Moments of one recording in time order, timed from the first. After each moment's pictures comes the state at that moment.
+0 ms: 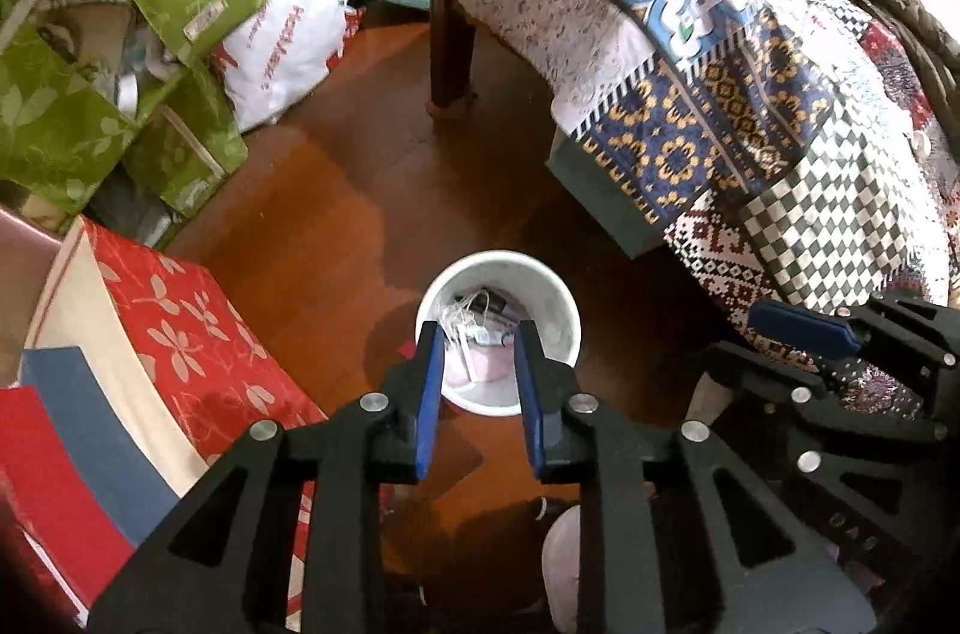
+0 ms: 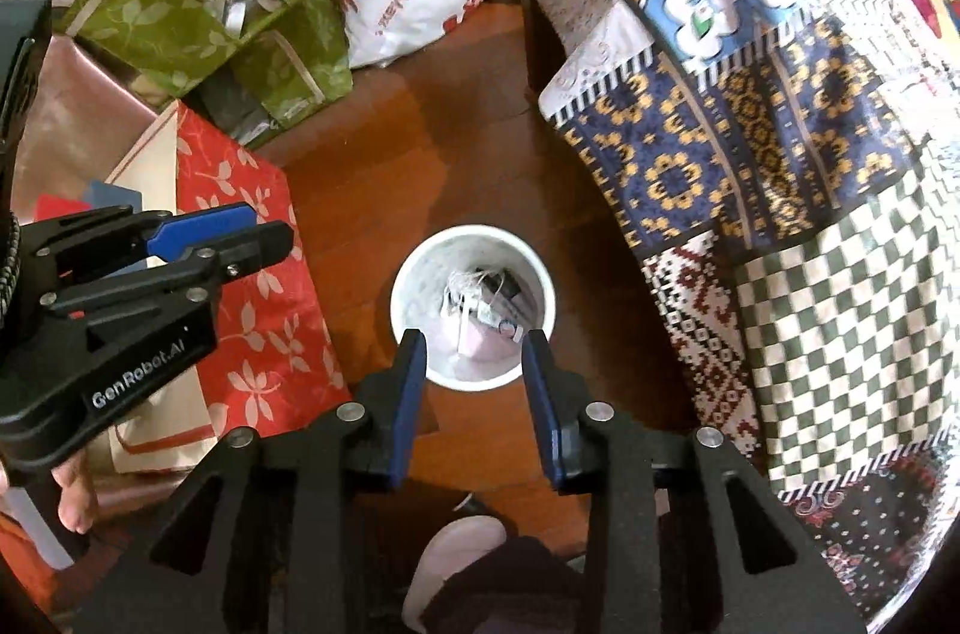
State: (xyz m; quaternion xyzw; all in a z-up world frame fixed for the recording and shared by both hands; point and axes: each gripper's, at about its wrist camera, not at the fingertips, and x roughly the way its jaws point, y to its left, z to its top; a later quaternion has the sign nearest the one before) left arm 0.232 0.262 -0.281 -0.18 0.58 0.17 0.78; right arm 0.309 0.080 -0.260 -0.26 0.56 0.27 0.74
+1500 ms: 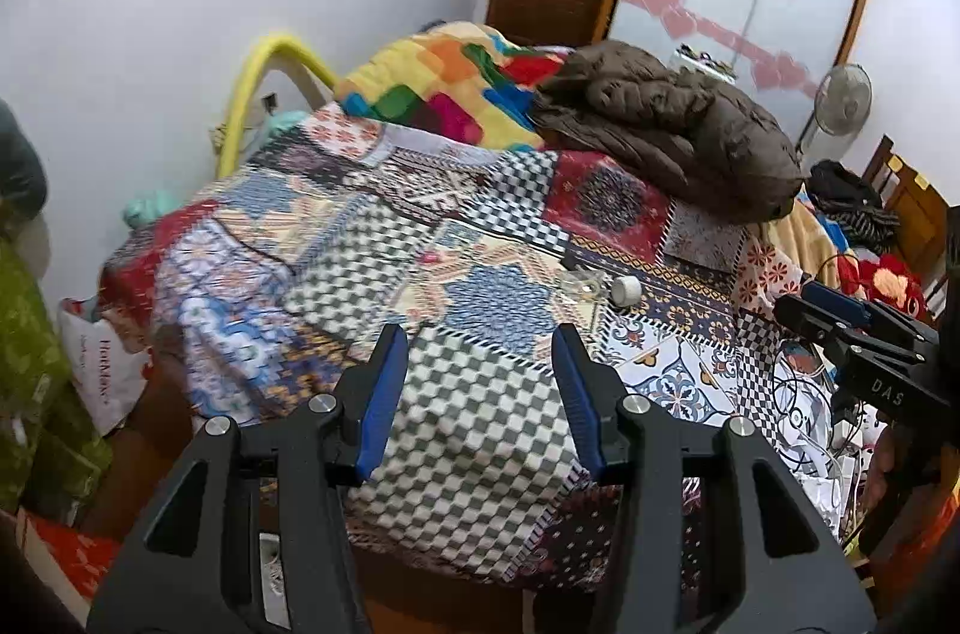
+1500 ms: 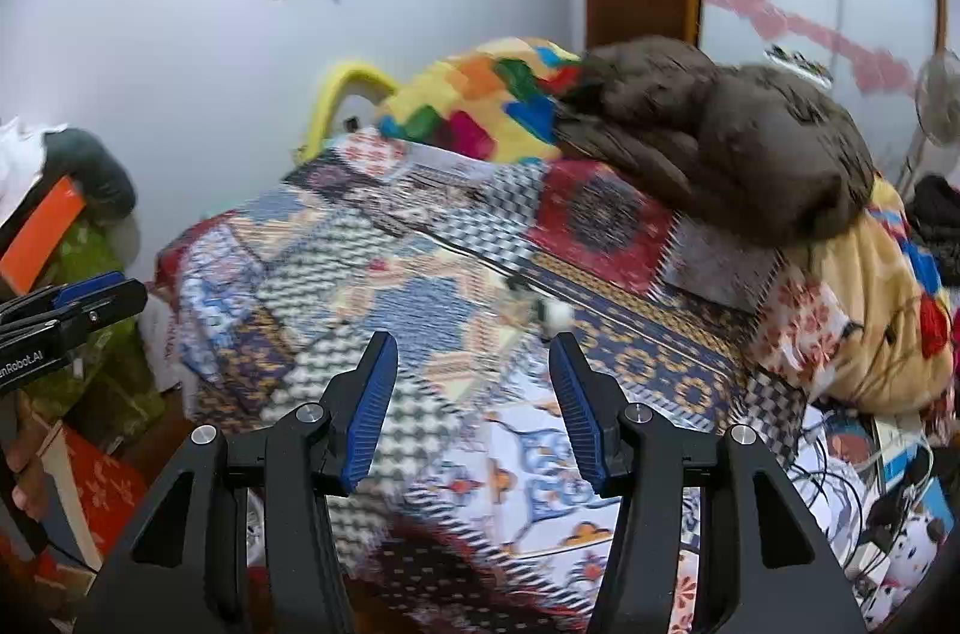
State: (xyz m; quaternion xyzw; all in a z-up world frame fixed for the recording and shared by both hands) left arm 0.436 0.005 -0.086 -0.09 0.38 -0.01 0.92; right arm 0.372 -0.255 0.001 -0.09 0.30 0.08 0.95
